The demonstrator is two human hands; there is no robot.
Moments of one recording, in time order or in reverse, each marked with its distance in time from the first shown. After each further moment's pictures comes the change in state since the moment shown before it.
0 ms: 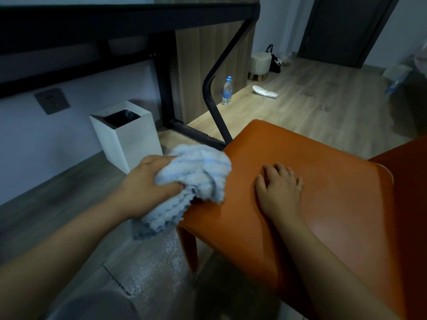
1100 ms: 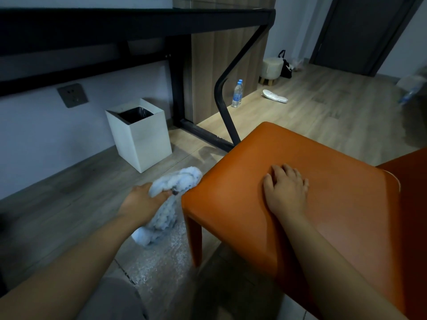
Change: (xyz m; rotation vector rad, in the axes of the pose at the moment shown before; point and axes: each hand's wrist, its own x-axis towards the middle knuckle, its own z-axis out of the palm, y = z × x) left_hand -0.021 -0.068 0.039 0.125 0.037 -0.374; right_hand -0.002 -0.001 -0.001 -0.012 0.000 -0.020
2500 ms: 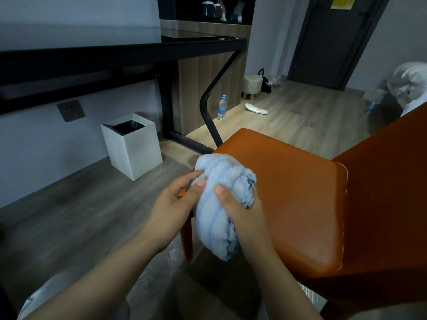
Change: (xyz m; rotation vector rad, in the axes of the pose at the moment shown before) left_hand -0.158 0.103 -0.031 -0.978 -0.204 0.265; right_hand -0.175 -0.069 -0.106 1.327 -0.228 0.032
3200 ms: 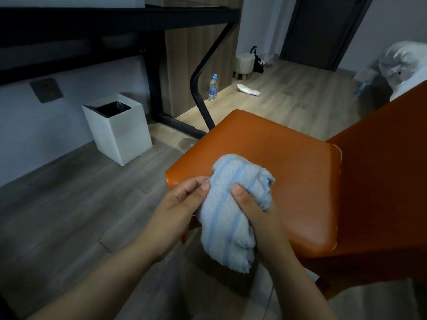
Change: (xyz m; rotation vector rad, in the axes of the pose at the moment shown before) left_hand -0.021 -0.002 0.016 -0.131 -0.134 -0.129; right_hand -0.017 0.016 -0.030 0.047 -0.053 -0.052
